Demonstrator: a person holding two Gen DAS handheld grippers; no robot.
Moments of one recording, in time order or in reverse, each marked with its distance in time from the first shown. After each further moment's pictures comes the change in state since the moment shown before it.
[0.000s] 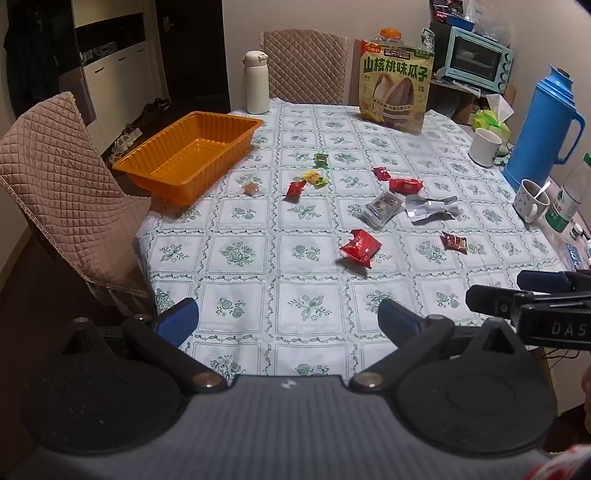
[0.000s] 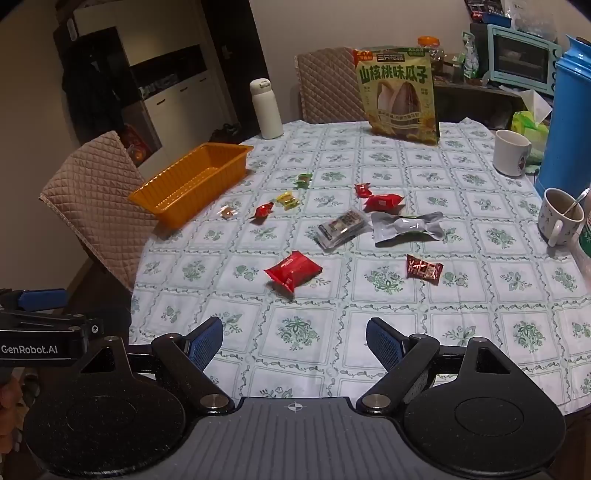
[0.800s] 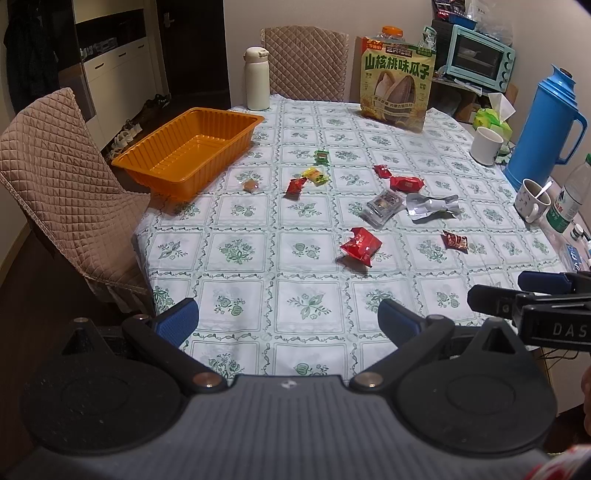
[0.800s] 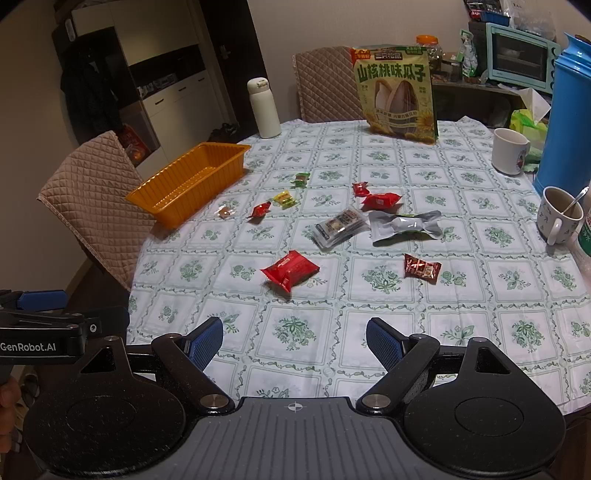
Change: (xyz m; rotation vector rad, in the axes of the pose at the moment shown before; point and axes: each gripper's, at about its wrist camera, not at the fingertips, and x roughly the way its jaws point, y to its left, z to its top) left arm 0.004 0.002 0.001 -0.015 0.013 -0.008; right arm 0.000 -0.003 0.001 0.004 0.003 0.001
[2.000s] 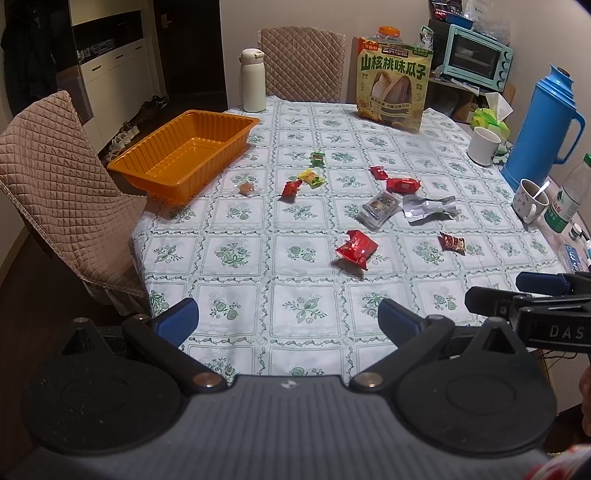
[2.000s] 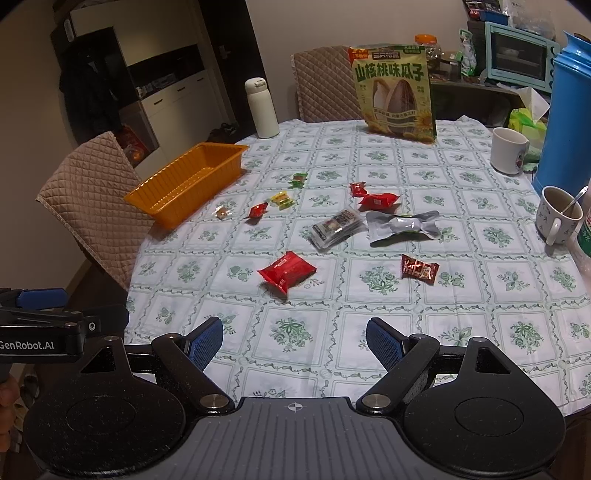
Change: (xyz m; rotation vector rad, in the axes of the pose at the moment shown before) left arm 0.001 -0.001 0.002 0.002 0.001 -0.001; right arm 0.002 -0.003 0.001 0.002 0.001 -0.004
